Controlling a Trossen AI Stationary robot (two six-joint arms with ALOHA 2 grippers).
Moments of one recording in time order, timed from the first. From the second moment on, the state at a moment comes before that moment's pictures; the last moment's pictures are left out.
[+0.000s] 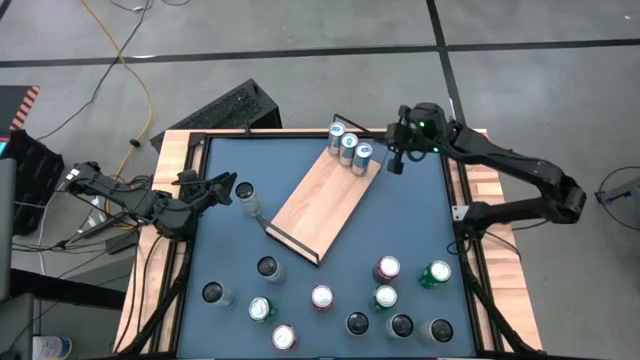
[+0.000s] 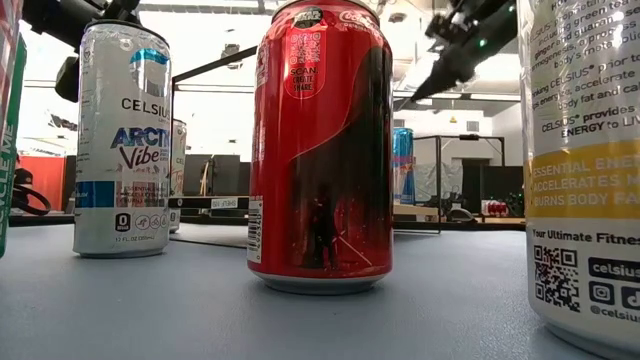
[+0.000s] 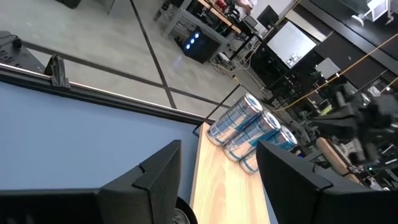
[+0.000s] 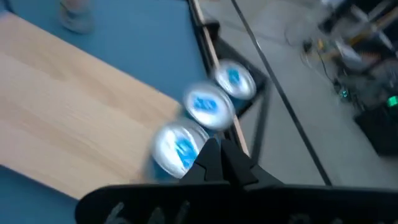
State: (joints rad) left arm -0.39 0.53 0.47 -0.26 -1.28 -1.03; right arm -0.59 1.14 0.99 -0.37 -0.10 -0.49
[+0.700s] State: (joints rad) left arm -0.39 0.53 0.47 -0.28 -1.31 -1.06; right arm -0.47 1.25 0.99 -0.44 -0.05 -0.49
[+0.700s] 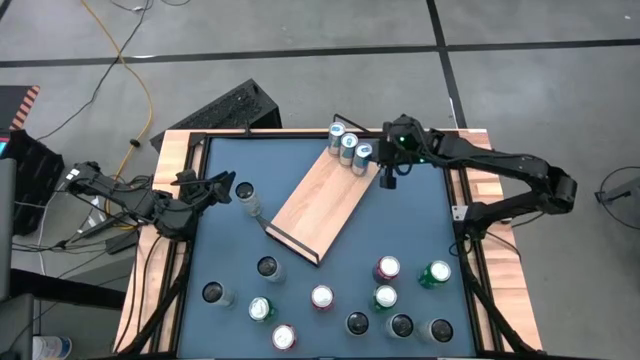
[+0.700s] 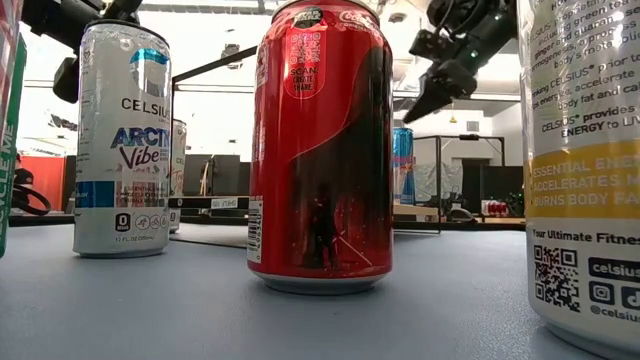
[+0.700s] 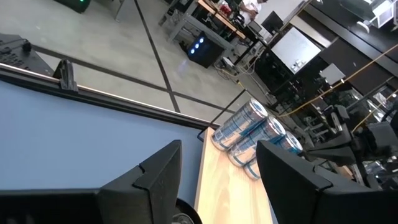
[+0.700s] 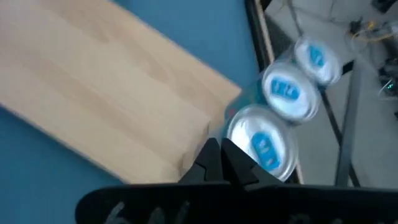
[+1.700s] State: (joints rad) left arm -0.39 0.53 0.47 -0.30 -1.32 -1.06; right arm -0.30 1.35 0.99 -0.35 0.12 -0.44
